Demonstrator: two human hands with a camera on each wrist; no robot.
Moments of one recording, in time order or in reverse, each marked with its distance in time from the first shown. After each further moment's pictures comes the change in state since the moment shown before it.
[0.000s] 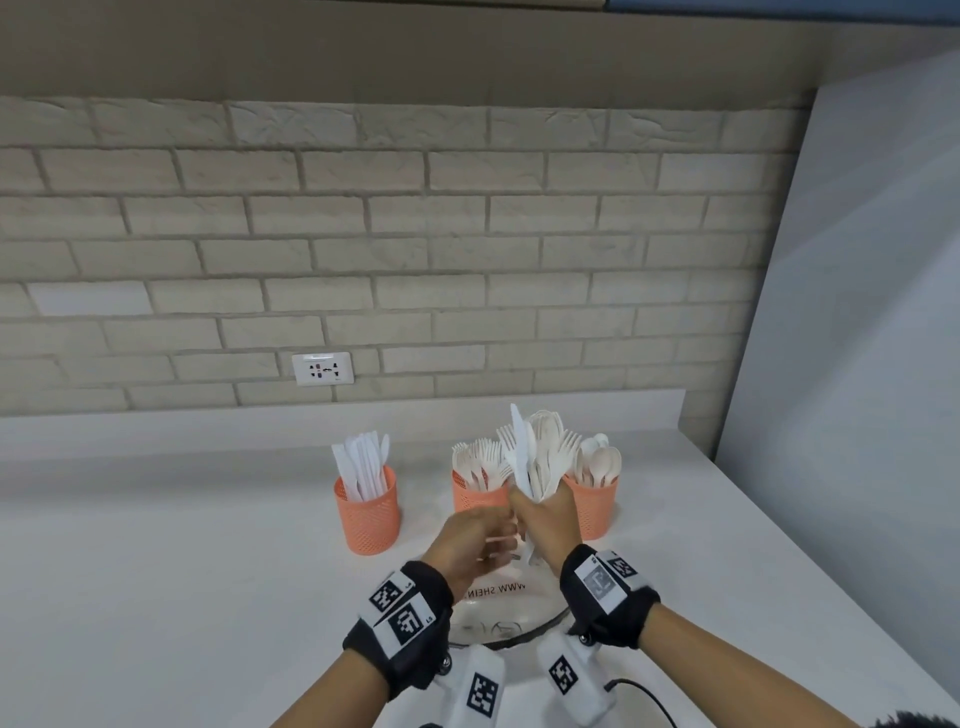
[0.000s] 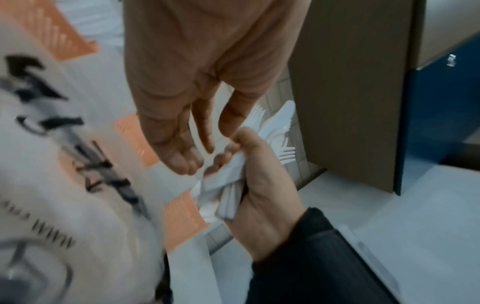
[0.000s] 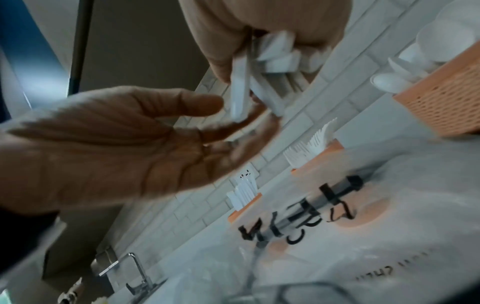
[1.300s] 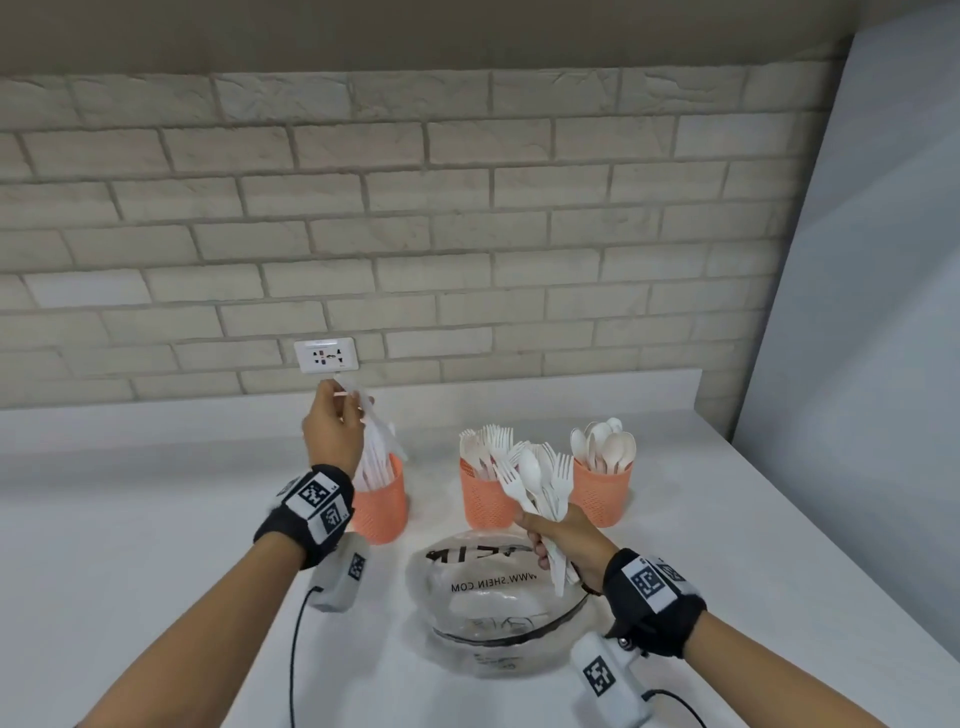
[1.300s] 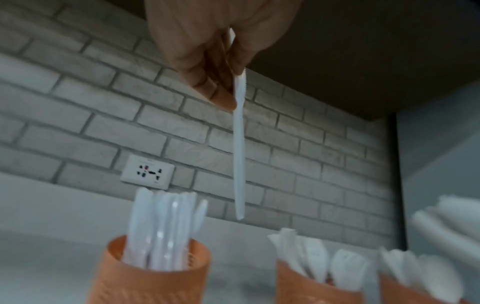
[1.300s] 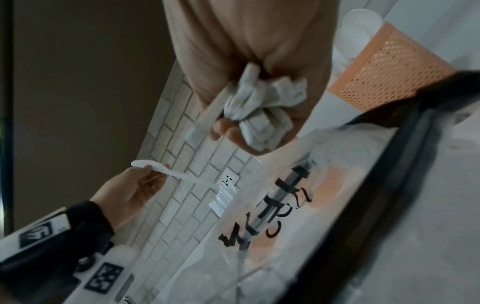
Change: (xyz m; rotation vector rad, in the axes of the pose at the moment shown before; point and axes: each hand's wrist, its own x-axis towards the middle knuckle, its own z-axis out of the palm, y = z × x) left_hand 0.058 0.078 -0.125 0.477 0.760 0.759; right_hand 0.005 0.025 -0.027 0.117 -0.413 0.372
